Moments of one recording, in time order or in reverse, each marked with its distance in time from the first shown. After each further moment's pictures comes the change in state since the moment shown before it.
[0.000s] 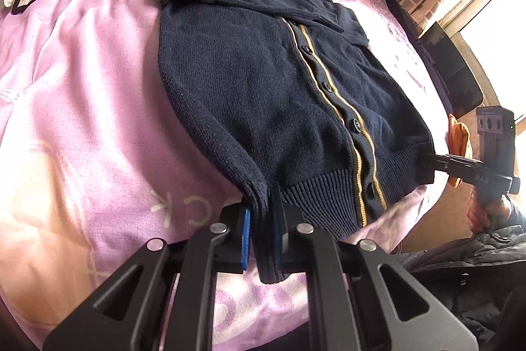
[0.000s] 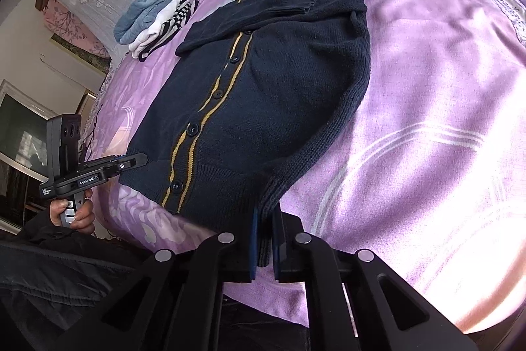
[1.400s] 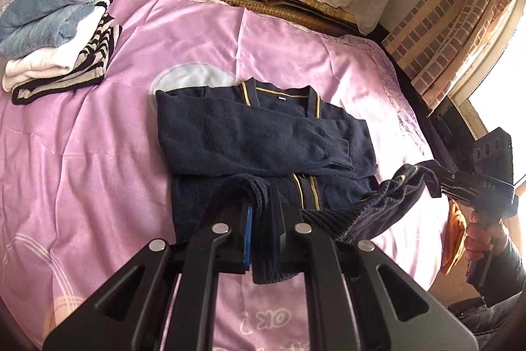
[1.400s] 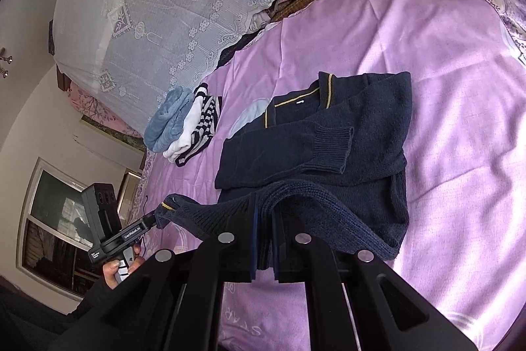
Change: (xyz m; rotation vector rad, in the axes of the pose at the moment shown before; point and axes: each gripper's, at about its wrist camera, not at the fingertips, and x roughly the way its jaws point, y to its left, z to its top) left arm -0.030 0.006 0.156 -0.044 -0.228 0.038; right arm -0.023 -0.015 0.161 0.165 -0.229 0.218
